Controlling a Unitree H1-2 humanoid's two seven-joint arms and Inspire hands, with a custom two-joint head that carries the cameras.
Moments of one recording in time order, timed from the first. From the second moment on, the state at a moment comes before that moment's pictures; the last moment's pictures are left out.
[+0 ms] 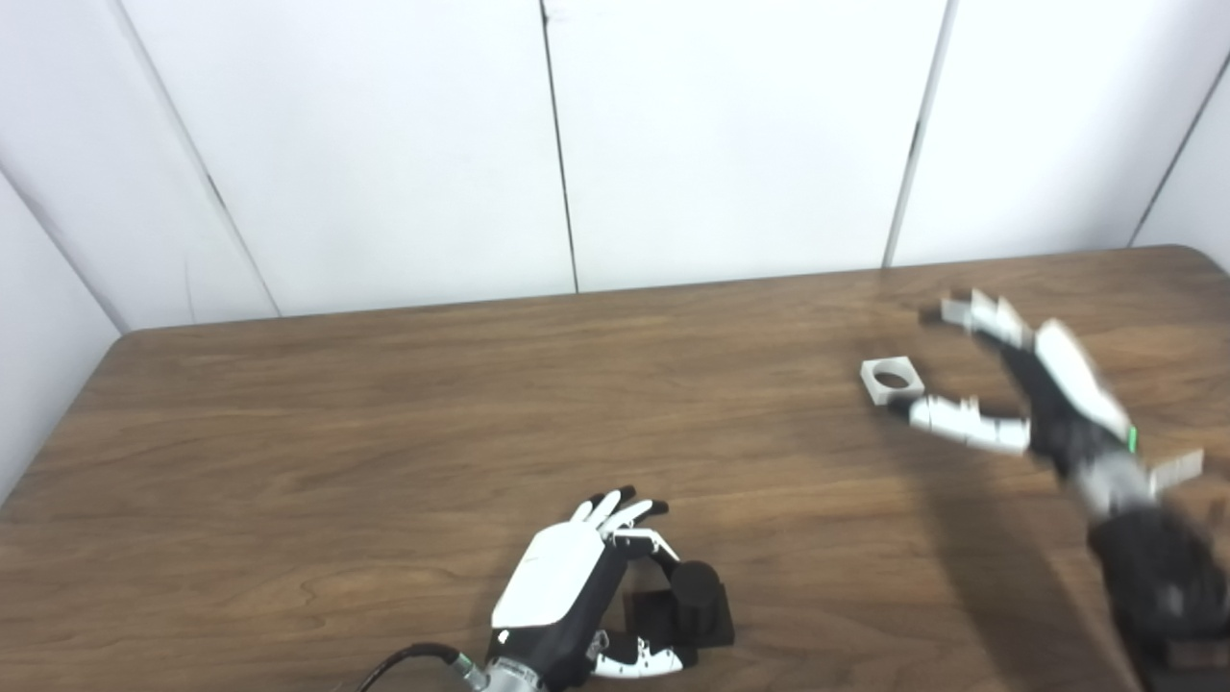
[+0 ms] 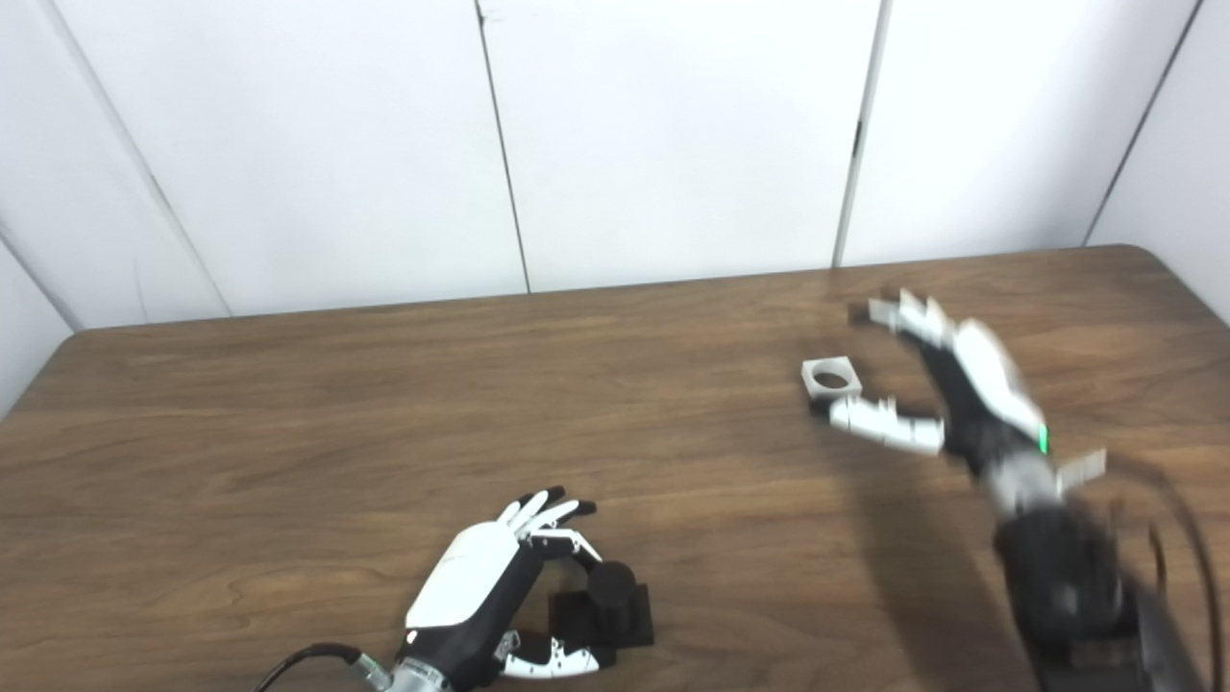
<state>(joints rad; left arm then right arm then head) 0.05 0.13 -0.49 -0.35 0.81 0.22 -0.18 -0.29 -0.47 0.01 -0.21 -0.49 0.22 0.10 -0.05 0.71</state>
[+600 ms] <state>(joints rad) 0.05 0.13 -0.49 -0.35 0.81 0.21 -0.20 -0.43 -0.61 0.18 -0.05 -0.66 0.27 0.34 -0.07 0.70</state>
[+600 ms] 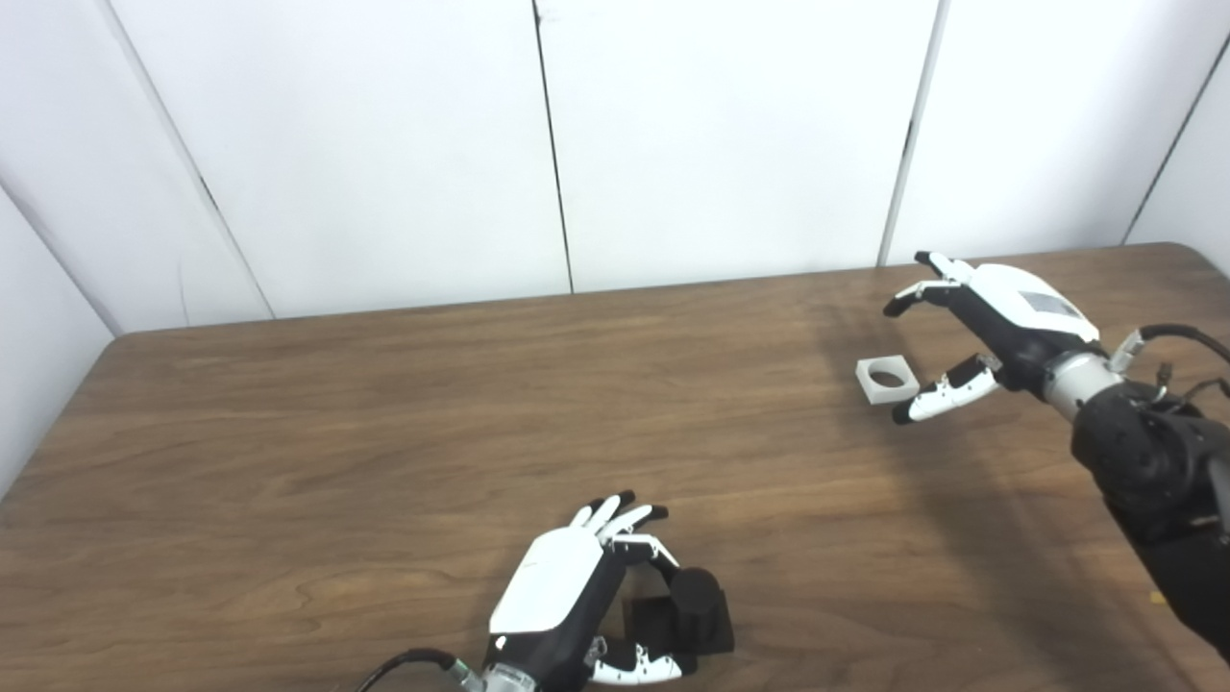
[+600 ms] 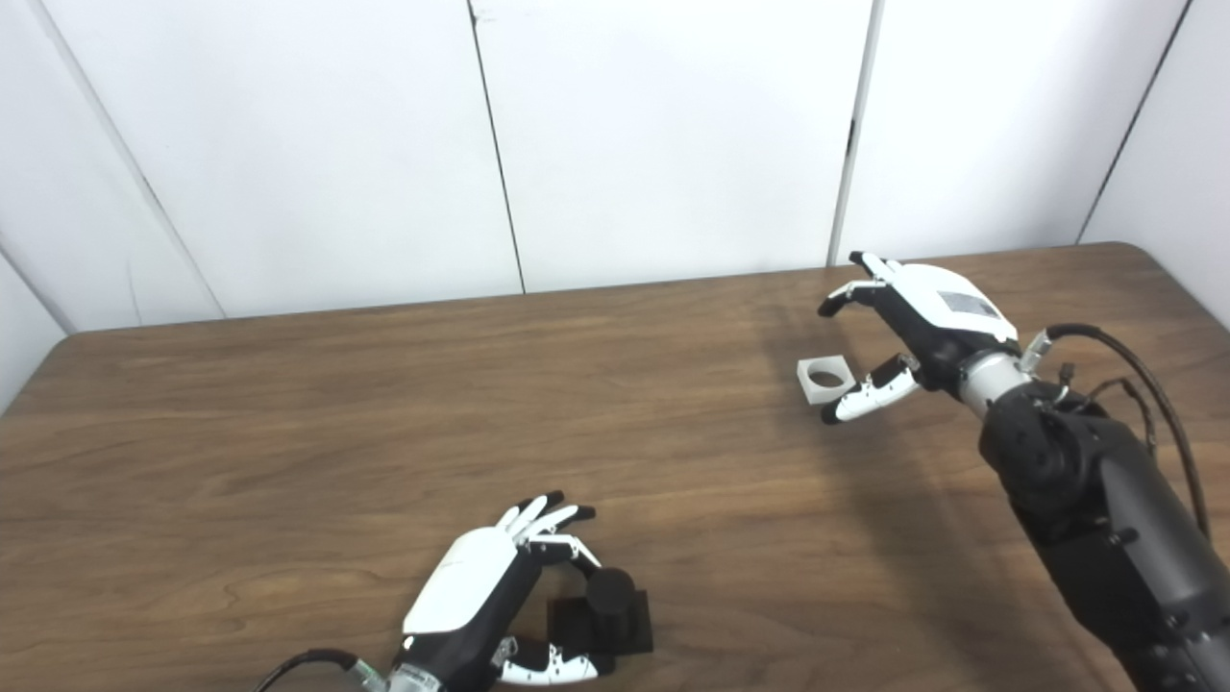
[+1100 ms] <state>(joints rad) 0.05 0.13 -0.49 -0.35 0.81 0.21 -0.20 -0.51 -0.62 0.22 0.12 -0.68 0.24 0.36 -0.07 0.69</state>
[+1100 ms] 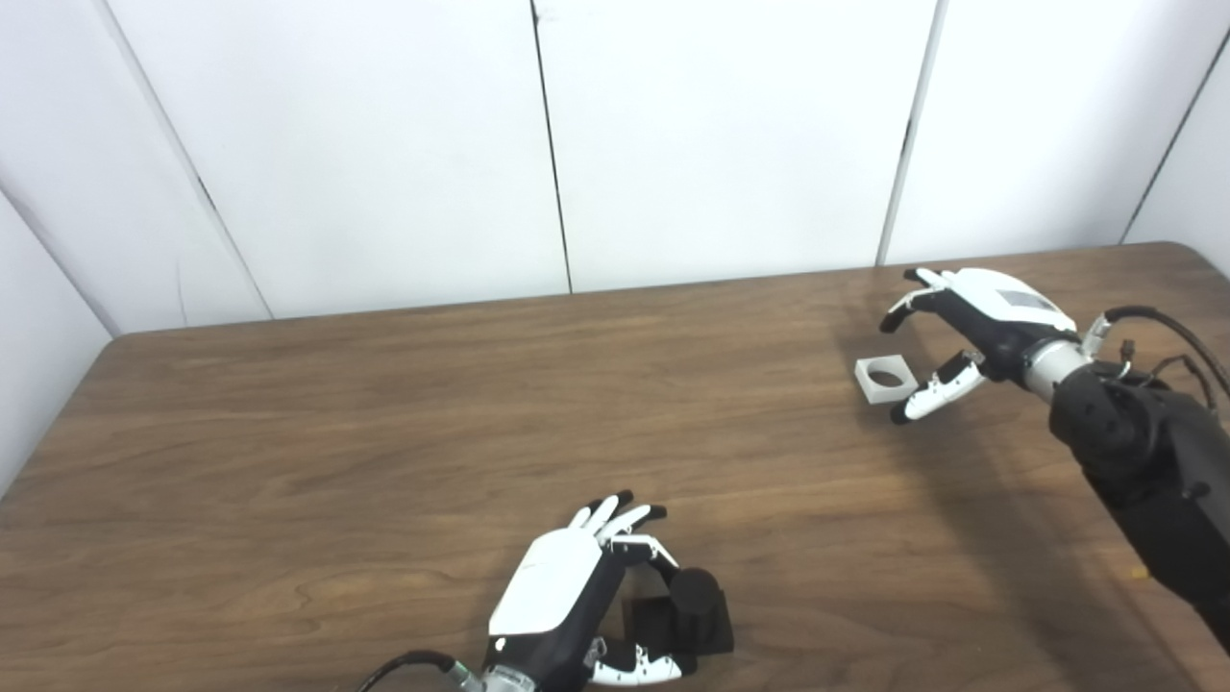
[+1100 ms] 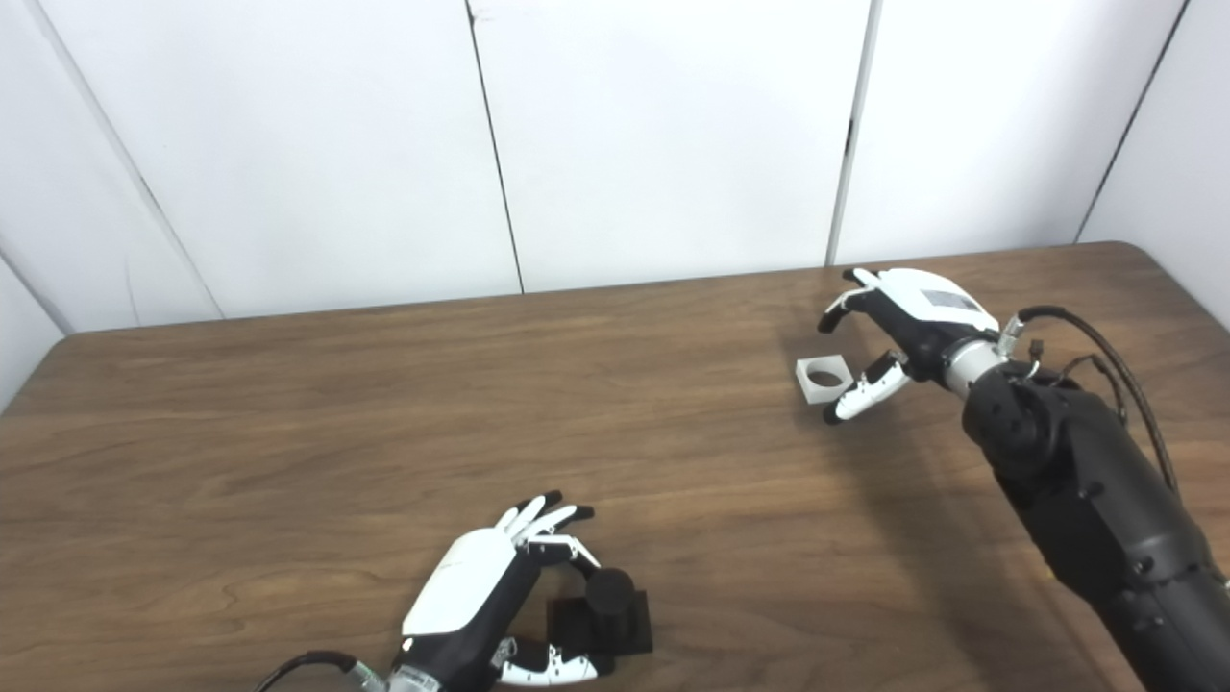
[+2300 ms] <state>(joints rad) 0.05 0.12 -0.49 -0.35 0.81 0.21 -0.19 -0.60 -0.57 0.27 0.40 -0.68 0.15 0.29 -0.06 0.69</state>
